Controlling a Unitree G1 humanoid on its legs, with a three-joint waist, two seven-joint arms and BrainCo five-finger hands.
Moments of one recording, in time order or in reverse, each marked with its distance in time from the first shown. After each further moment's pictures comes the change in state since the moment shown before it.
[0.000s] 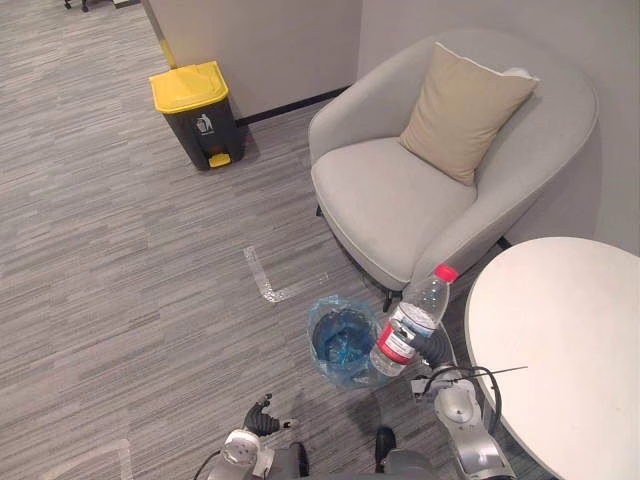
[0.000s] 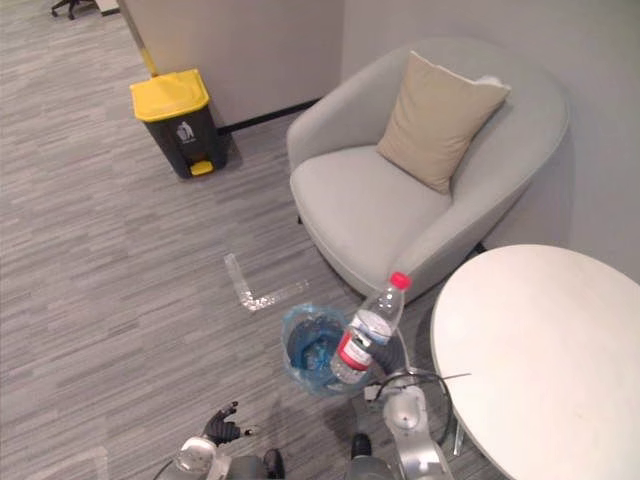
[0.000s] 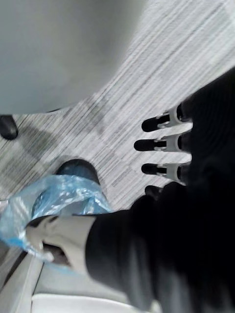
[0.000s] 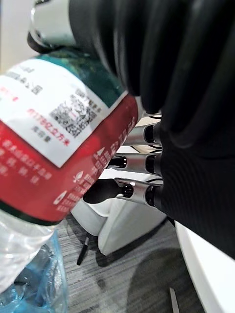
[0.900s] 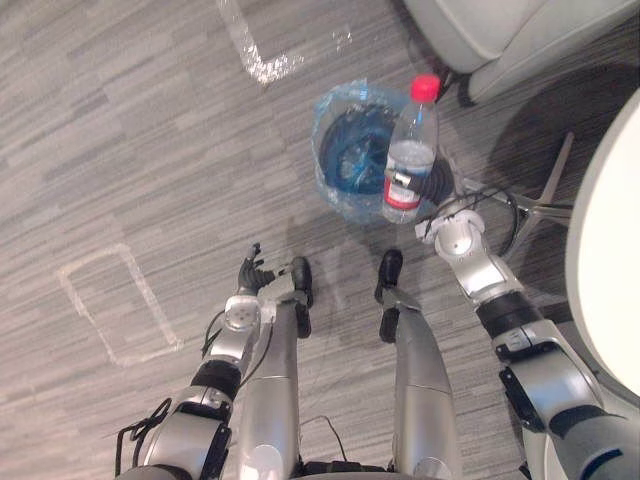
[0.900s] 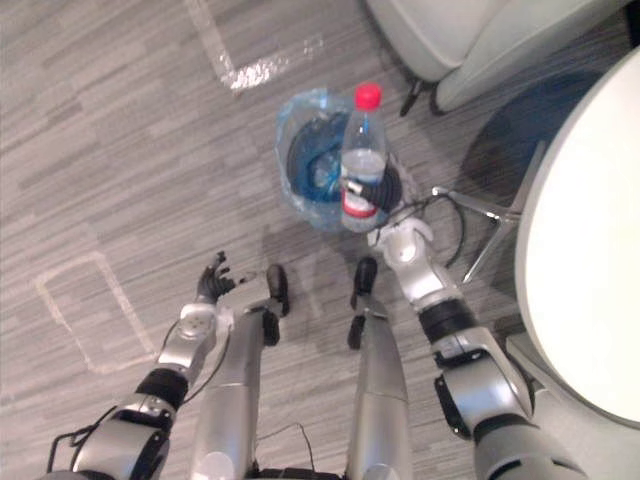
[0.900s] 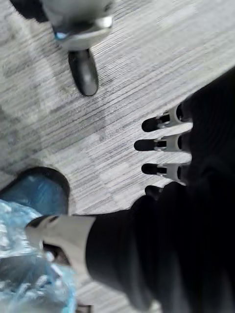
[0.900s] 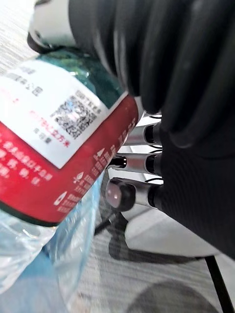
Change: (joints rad) left arm -0.487 -0.004 0.174 -0.221 -0.254 -0.041 0.132; right arm -0.942 -0.292 0.138 0.330 -0.023 0.066 -0.146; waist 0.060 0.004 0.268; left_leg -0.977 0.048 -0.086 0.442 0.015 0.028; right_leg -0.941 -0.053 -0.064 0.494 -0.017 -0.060
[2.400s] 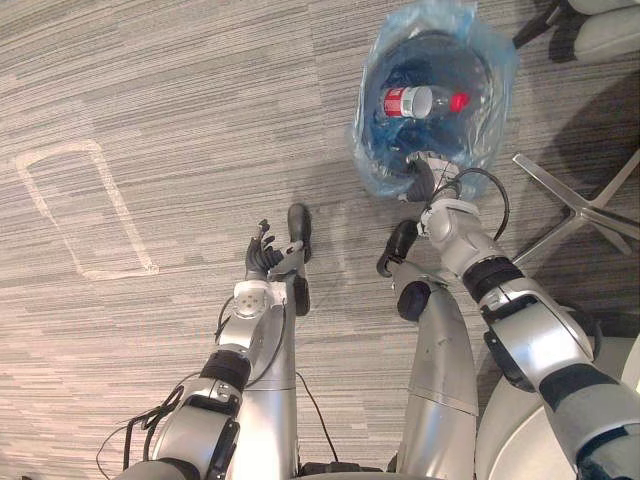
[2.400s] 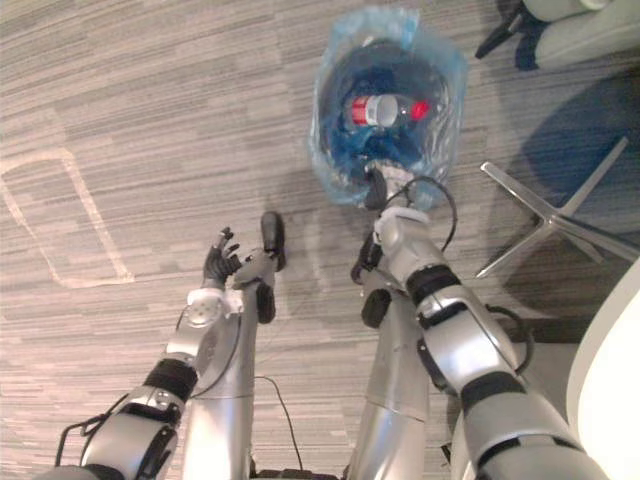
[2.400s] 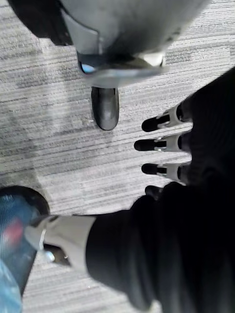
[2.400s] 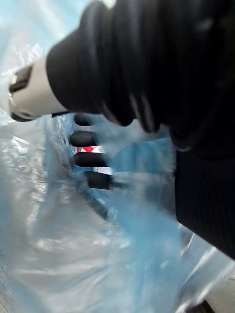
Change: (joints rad) left arm -0.031 -0.007 -0.051 -0.039 -0.083 -0.044 0.018; right arm -0.162 0.090 0.171 0.464 -0.303 0.074 0.010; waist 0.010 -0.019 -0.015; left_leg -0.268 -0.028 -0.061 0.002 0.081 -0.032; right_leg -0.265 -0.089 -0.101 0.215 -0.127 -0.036
